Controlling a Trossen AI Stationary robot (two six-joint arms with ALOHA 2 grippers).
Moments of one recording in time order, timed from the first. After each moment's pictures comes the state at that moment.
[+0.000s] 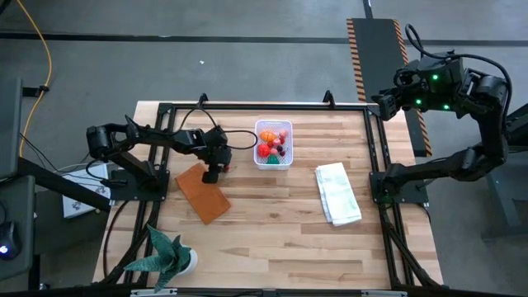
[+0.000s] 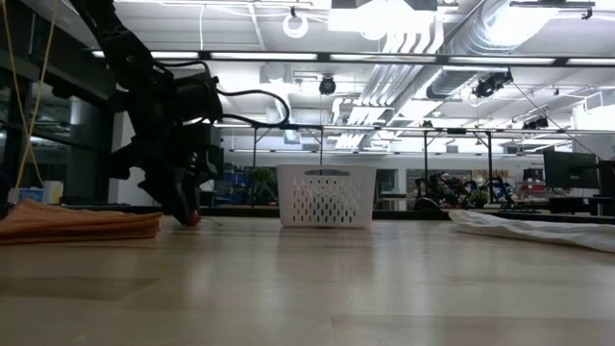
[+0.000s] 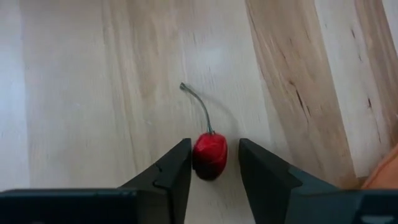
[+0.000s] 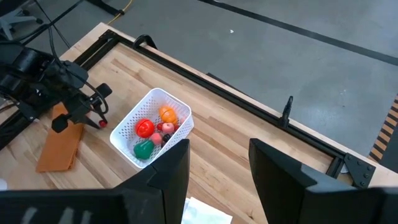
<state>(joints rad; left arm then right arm) 0.56 1.50 0.59 -0.25 0.29 0.54 -0.54 1.15 2.01 -1.56 0.15 0.37</state>
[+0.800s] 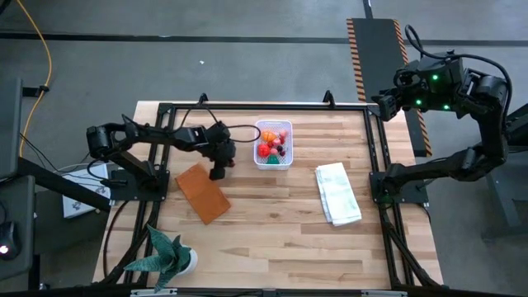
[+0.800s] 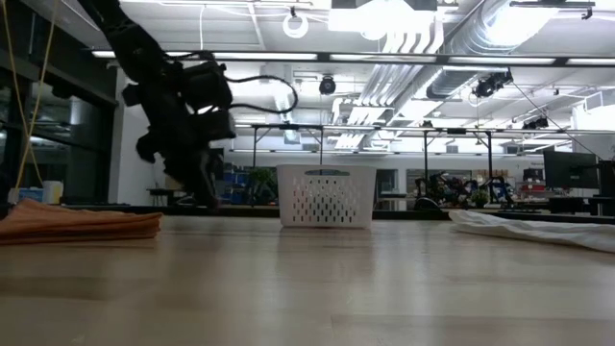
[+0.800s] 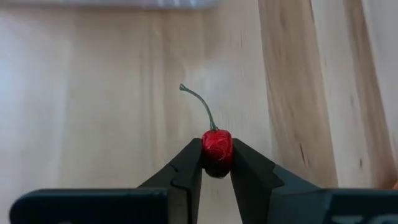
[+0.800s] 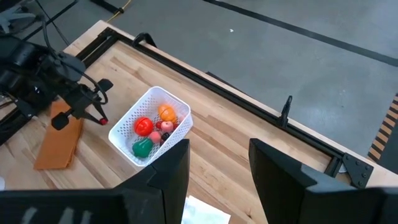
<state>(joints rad) 0.56 1.50 0.64 -0.23 0.30 0.39 -0.54 1.15 2.01 -1.57 0.15 0.36</state>
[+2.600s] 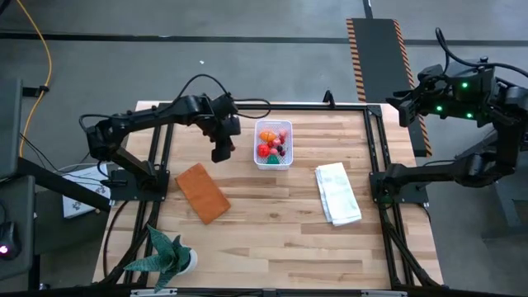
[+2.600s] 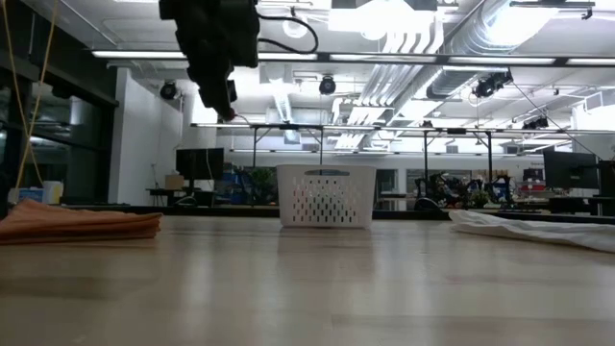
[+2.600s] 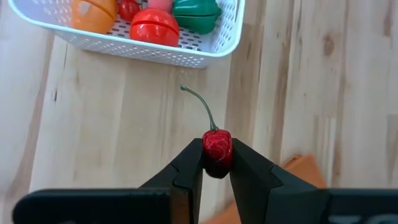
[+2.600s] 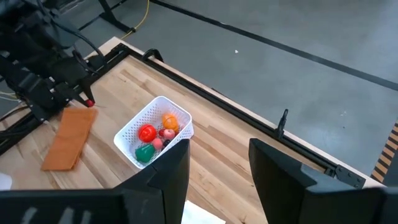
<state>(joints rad) 0.56 1.50 1.27 -1.00 0.28 0.25 -0.54 1.05 2.01 -1.57 0.15 0.31</state>
